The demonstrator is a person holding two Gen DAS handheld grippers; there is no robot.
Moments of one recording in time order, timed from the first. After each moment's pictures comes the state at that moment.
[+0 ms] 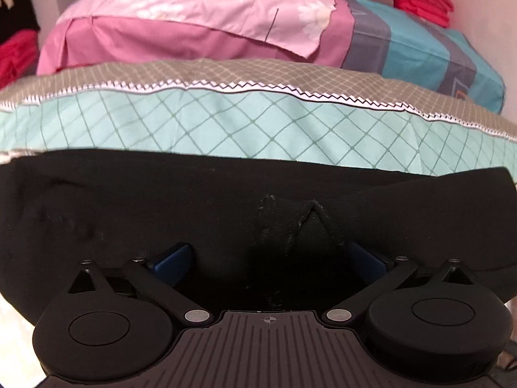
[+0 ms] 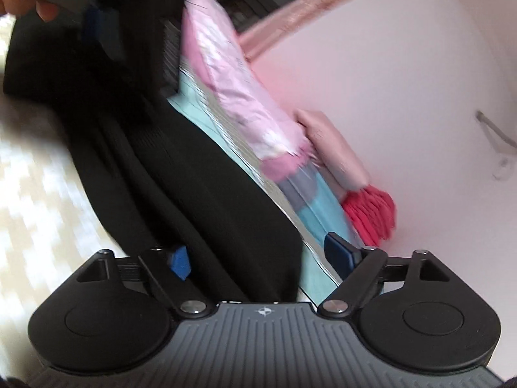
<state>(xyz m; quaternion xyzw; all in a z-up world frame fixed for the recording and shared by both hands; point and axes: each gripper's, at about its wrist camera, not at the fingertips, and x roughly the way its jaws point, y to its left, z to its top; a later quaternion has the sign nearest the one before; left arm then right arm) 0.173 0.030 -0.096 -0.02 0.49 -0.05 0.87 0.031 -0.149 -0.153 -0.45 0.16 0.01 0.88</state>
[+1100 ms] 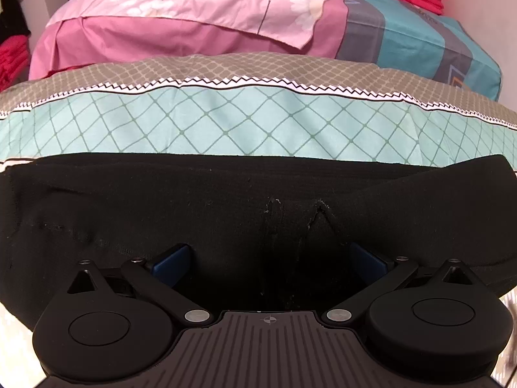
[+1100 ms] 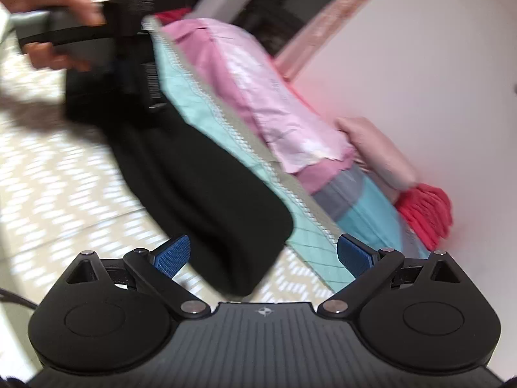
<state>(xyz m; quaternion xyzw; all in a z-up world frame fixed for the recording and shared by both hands) 0.178 0.026 -0.095 0.00 0.50 -0.06 0.86 -0.014 -0.235 -0.095 -0.38 0.19 0.17 0.89</state>
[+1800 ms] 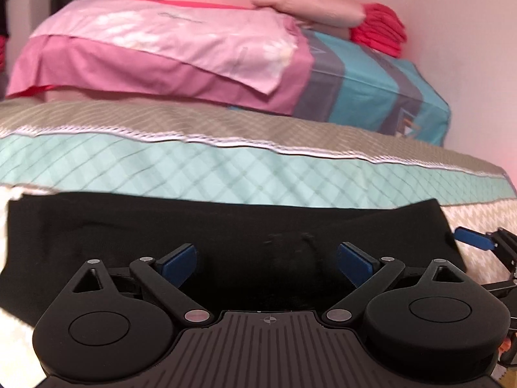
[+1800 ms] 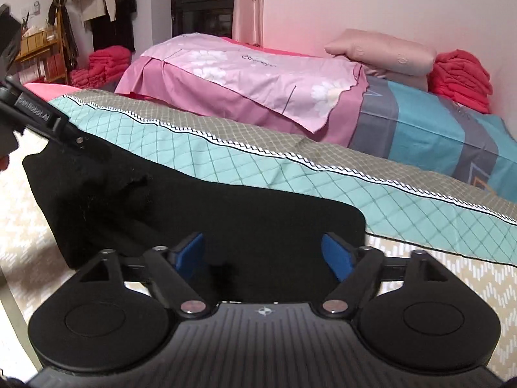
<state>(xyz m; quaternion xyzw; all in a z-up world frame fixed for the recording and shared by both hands) 0.150 0.087 -0.037 -0.07 0.45 -0.13 0.88 0.081 -0.206 -0.071 -0.07 0.32 0.16 0.93</state>
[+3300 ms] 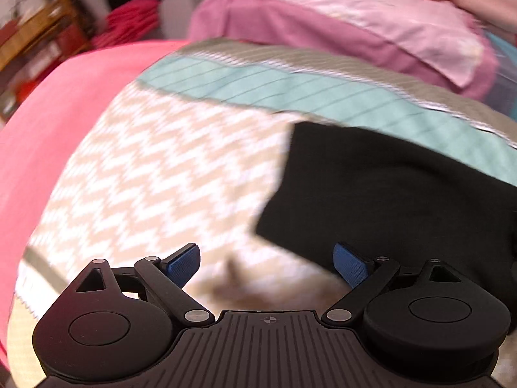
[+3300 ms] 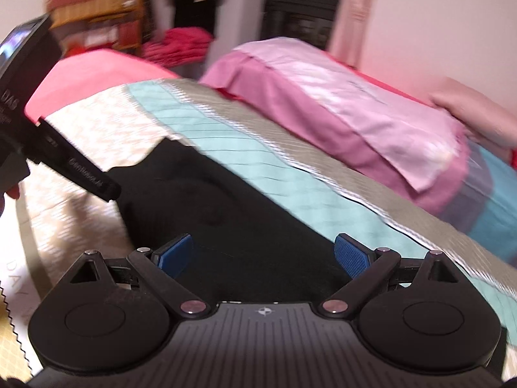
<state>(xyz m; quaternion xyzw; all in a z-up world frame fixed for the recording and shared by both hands) 0.095 0.262 -0.046 -0.03 0.50 0.16 0.85 0.090 0.029 -0.045 -0.17 0.30 0.27 0.90</state>
